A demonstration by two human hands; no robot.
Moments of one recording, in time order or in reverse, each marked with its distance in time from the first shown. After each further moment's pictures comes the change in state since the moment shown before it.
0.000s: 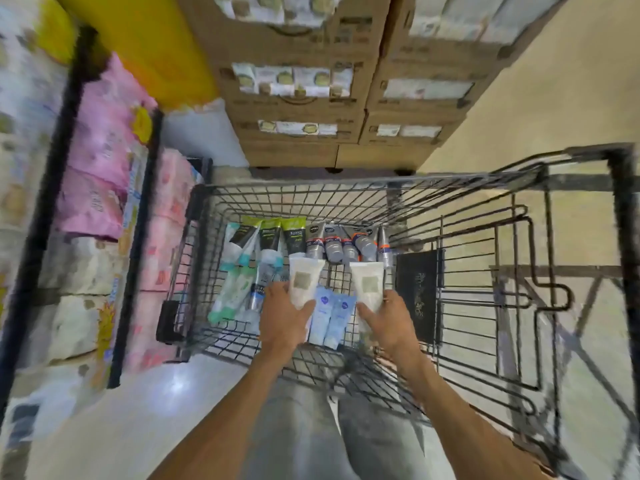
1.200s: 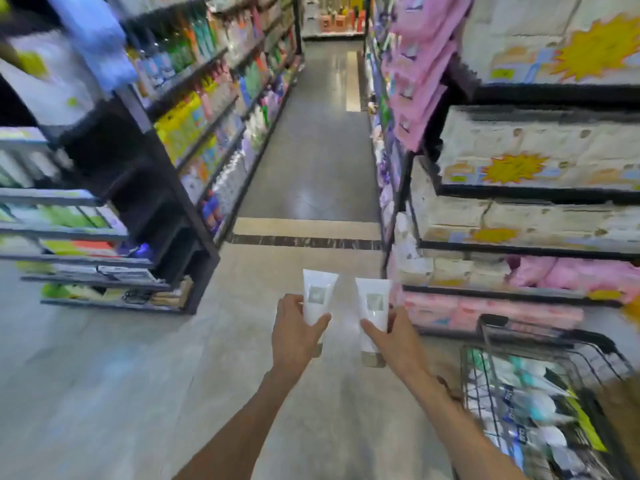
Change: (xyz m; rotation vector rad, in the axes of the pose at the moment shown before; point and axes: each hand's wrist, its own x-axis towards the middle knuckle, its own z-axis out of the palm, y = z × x) left_hand -0.563 -0.164 -0.031 -0.635 1.390 -0.754; right_hand -0.430 -0.002 0.085 -0.511 -0.974 -1.253
